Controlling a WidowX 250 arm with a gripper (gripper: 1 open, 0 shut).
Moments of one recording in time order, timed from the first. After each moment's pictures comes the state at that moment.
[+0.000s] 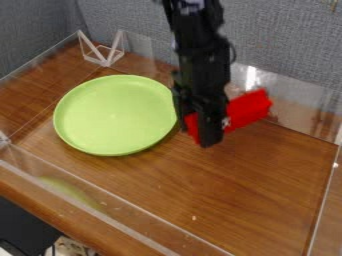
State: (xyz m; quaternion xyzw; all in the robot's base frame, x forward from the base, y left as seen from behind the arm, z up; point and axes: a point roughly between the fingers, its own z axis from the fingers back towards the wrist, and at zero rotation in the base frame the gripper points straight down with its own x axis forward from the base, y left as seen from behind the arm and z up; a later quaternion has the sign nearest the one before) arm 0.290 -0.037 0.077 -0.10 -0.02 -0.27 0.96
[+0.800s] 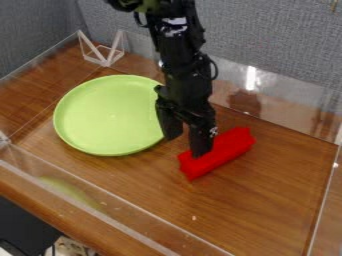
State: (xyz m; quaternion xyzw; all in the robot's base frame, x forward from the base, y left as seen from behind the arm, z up) arm 0.291 -0.019 0.058 -0.10 -0.02 -0.20 0.97
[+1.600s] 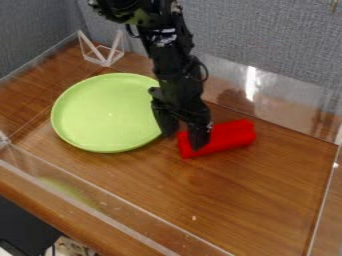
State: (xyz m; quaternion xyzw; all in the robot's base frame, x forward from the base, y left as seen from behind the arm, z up) arm 0.310 0.006 0.036 -0.08 -0.05 -0.13 0.99
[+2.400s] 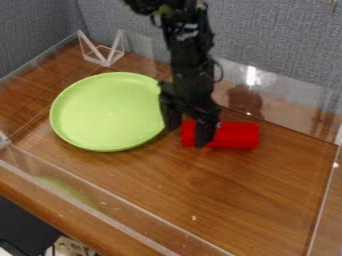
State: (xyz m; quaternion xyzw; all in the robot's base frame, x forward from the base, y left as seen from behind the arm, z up) arm 0.322 -0.013 0.054 -0.04 -0.03 -0.16 0.99
